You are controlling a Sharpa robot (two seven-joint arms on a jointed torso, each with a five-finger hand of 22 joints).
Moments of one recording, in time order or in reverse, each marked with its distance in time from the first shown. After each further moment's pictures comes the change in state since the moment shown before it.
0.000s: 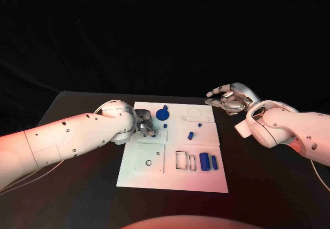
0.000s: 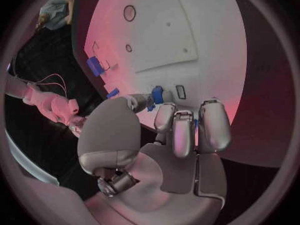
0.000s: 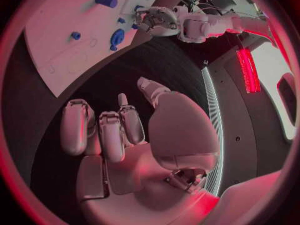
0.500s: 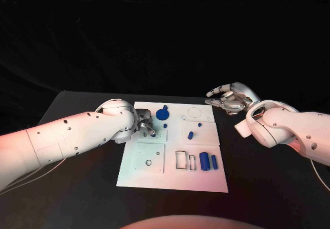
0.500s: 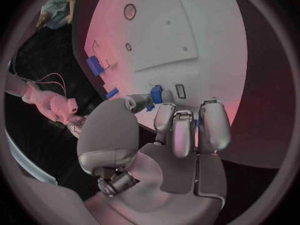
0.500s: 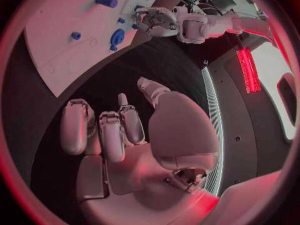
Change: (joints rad) left arm 0.003 0.015 0.002 -0.024 0.011 0.020 -0.001; left_hand -0.049 -0.004 0.020 -0.026 -0.001 0.021 -0.011 0.001 -0.005 0.004 -0.003 0.000 0.010 0.004 -0.004 0.000 0.000 0.000 0.000 0.000 0.000 0.003; right arm 0.000 0.001 0.000 -0.002 0.000 0.000 0.000; right_hand -0.003 0.003 -0.003 0.003 0.000 0.000 0.000 0.000 0.000 -0.004 -0.004 0.000 0.000 0.000 0.000 0.000 0.000 0.000 0.000 0.000 -0.004 0.000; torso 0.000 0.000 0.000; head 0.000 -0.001
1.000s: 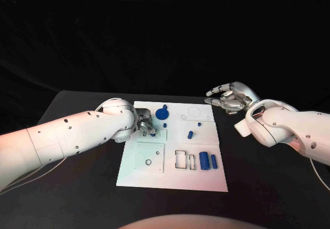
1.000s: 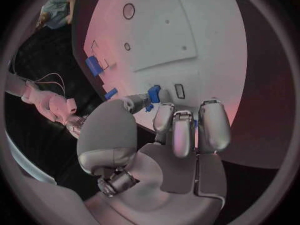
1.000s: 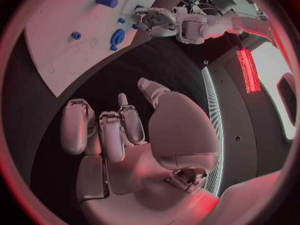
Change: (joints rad) left arm 0.000 0.007 0.000 -0.012 0.001 0.008 -0.002; left_hand -0.043 0.001 -0.038 0.008 0.000 0.051 -0.036 0.000 -0.001 0.004 -0.004 0.004 0.009 -0.004 -0.004 0.004 0.000 0.000 0.004 -0.004 0.000 0.002; right arm 0.000 0.000 0.000 0.000 0.000 0.000 0.000; right_hand -0.001 0.001 -0.001 0.007 0.000 0.000 0.000 0.004 0.001 0.000 0.000 0.000 0.000 0.000 0.000 0.000 0.000 0.000 -0.004 -0.004 0.000 0.000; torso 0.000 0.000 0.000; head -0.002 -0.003
